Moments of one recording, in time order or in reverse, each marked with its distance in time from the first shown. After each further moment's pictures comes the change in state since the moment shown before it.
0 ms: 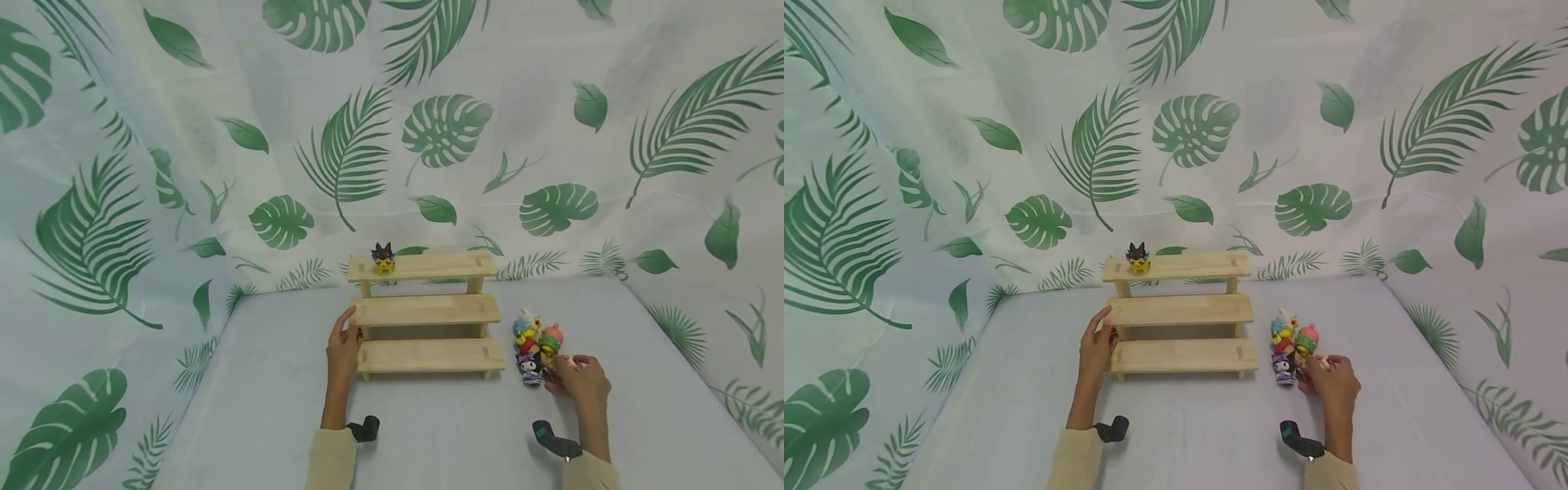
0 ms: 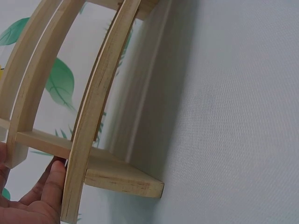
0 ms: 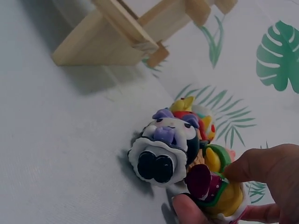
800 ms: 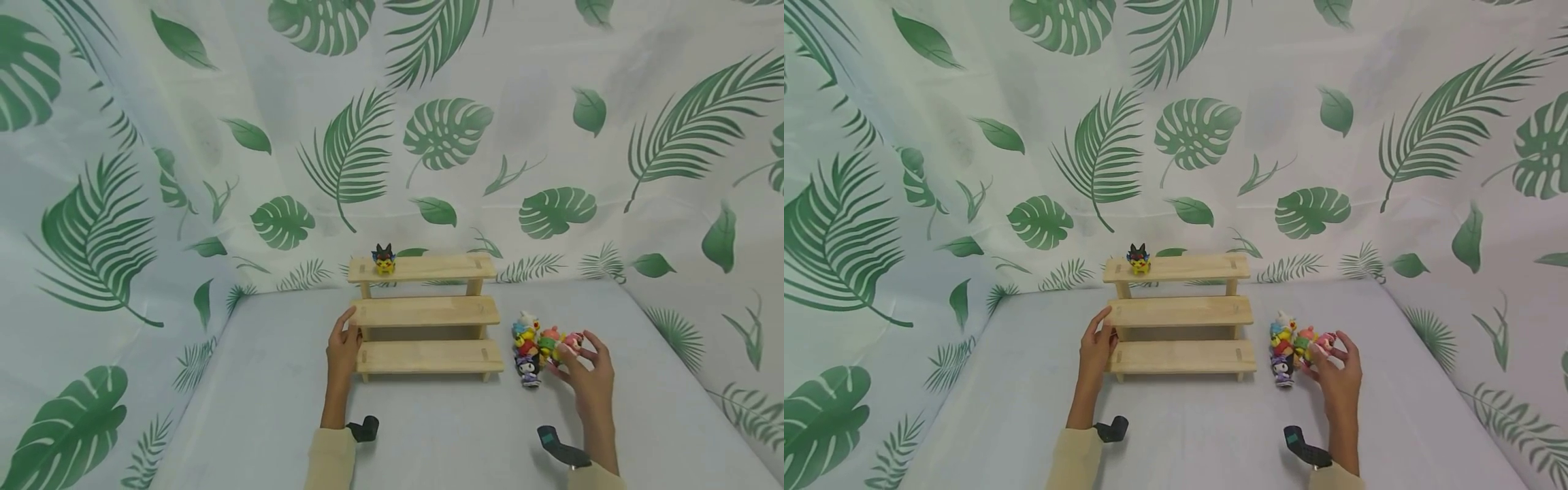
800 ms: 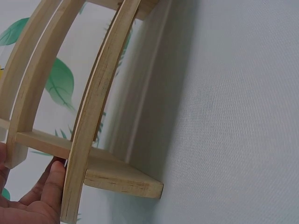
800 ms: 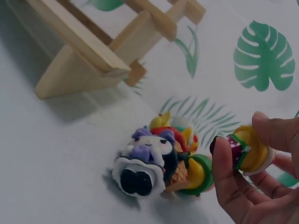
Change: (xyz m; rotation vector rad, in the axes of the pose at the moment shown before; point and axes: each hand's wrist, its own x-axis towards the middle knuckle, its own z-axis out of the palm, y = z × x) left_hand -0.001 0.001 0.001 0.024 0.025 -0.012; right_hand -0.008 -0.011 -0.006 0.532 0.022 -0.058
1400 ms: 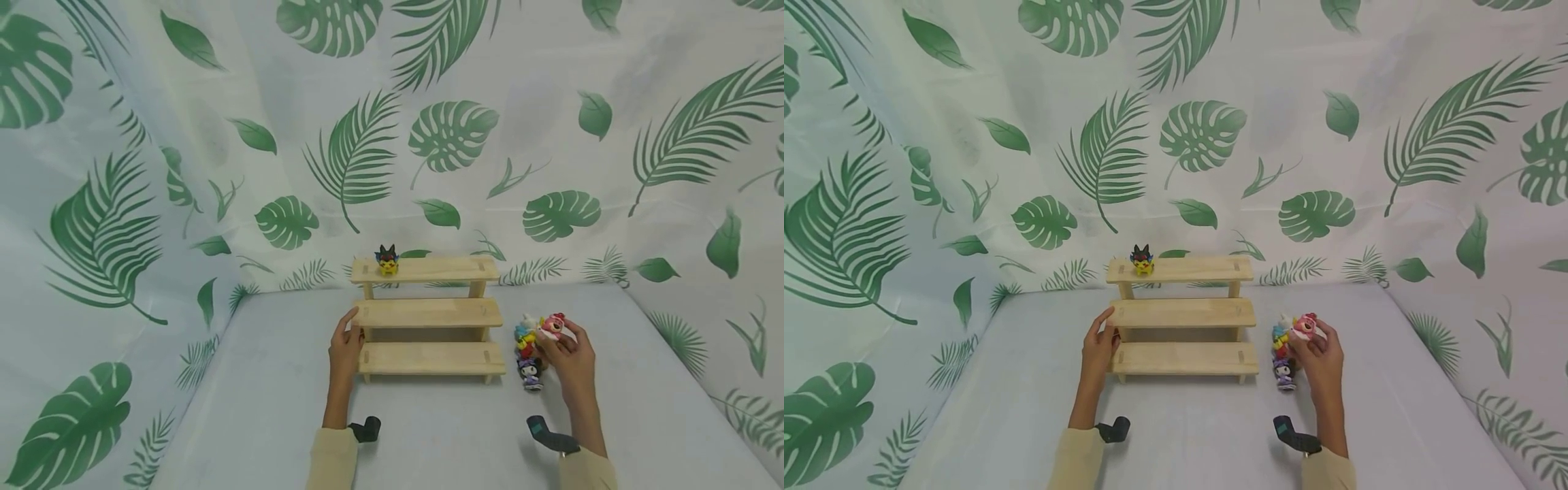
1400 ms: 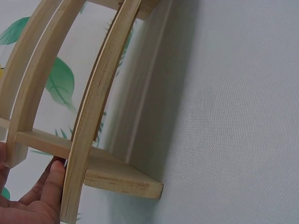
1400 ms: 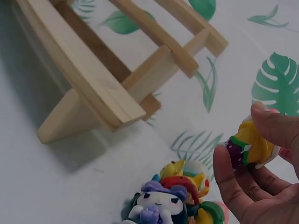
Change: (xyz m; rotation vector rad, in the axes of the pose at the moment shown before) left_hand 0.000 0.000 0.000 0.014 -0.001 0.003; right_hand 0.062 0.041 0.029 0.065 -0.085 -0.241
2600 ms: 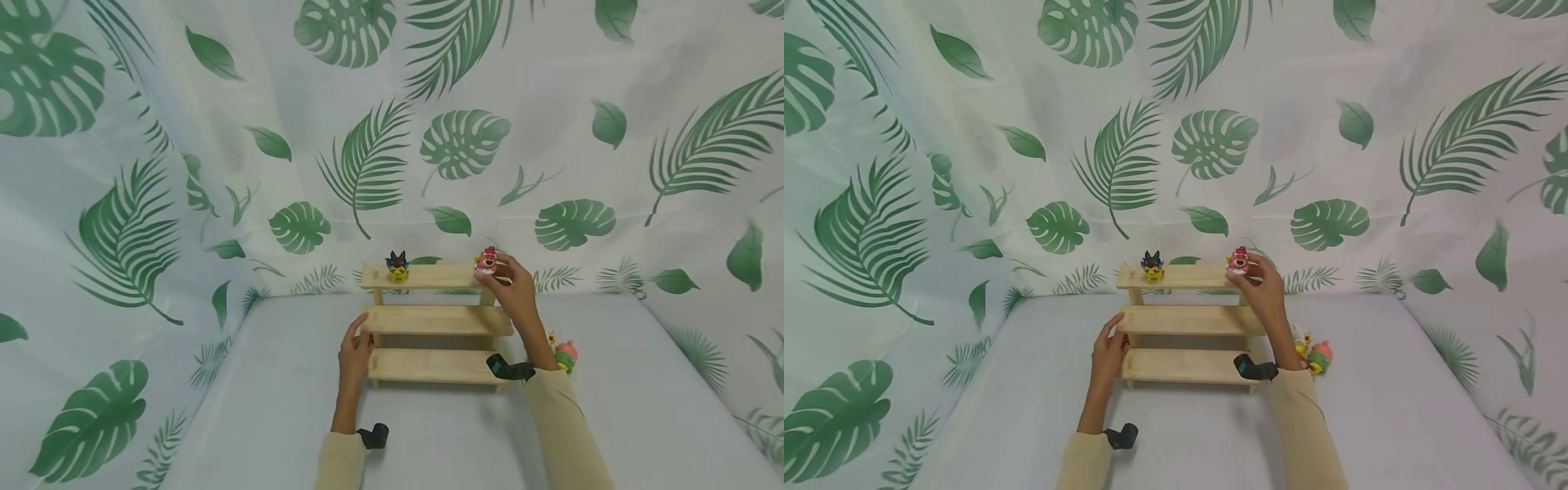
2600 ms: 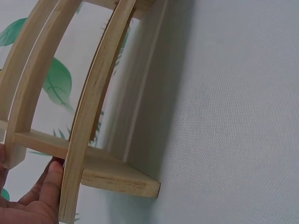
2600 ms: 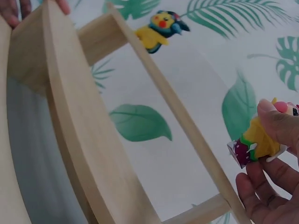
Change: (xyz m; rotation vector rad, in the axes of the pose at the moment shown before) left_hand -0.002 0.002 0.001 -0.010 0.008 0.013; right_hand 0.013 -0.171 0.123 -0.073 -0.271 -0.420
